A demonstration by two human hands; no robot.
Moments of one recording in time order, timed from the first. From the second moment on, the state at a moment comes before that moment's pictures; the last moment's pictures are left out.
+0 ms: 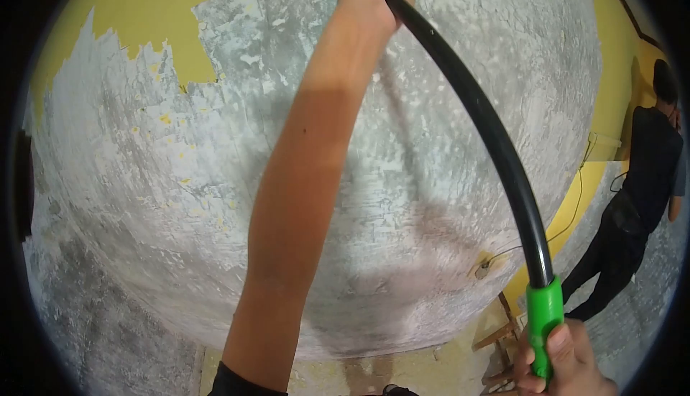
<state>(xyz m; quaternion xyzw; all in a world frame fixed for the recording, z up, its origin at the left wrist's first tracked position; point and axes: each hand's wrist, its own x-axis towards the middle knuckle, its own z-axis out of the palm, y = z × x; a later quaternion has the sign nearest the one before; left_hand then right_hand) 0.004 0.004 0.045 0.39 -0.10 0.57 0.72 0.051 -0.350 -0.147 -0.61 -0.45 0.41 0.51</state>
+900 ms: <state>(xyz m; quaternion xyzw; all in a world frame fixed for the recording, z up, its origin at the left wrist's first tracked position) -0.002 0.016 -0.016 0.41 -0.12 0.52 0.74 0.050 -0.338 -0.196 -0.60 -0.35 0.49 0.52</state>
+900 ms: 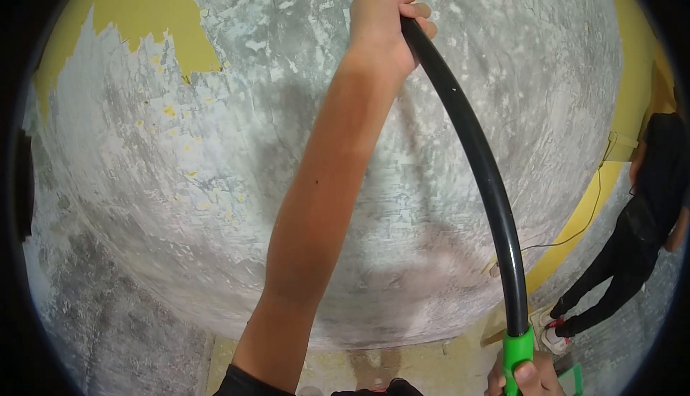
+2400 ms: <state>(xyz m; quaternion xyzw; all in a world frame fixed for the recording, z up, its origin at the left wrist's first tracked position) 0.003 -0.002 0.004 0.36 -0.15 0.52 0.76 0.046 -0.354 -0.172 -0.66 -0.38 0.38 0.52</state>
